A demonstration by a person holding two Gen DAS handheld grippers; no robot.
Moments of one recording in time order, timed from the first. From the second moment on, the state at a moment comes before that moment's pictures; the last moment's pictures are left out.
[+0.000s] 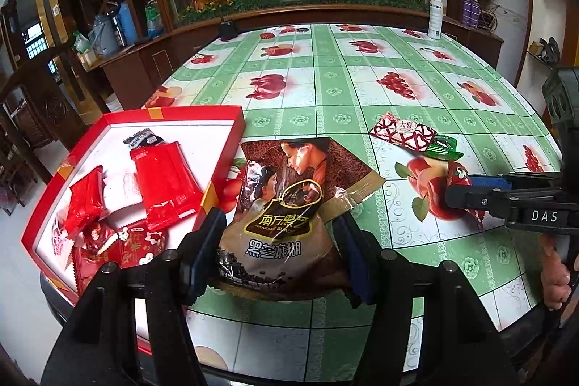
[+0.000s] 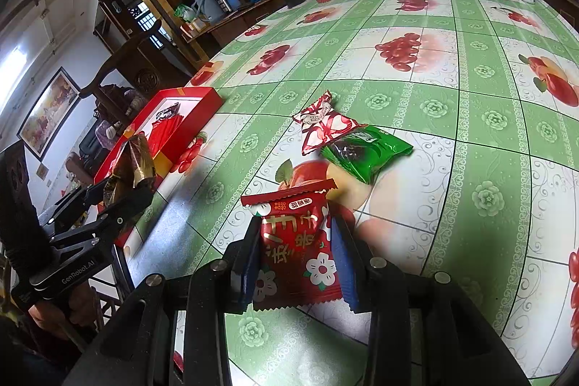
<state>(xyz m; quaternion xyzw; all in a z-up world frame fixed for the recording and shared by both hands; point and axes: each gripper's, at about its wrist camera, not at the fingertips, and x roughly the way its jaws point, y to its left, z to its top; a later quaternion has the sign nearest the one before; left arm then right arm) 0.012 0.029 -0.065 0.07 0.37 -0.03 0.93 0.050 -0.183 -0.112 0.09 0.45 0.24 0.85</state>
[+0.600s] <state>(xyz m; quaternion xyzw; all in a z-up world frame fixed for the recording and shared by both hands) 0.005 0.029 -0.055 0.09 0.34 -0.01 0.94 0.050 -0.183 -0.112 0.09 0.45 0.24 0.85</state>
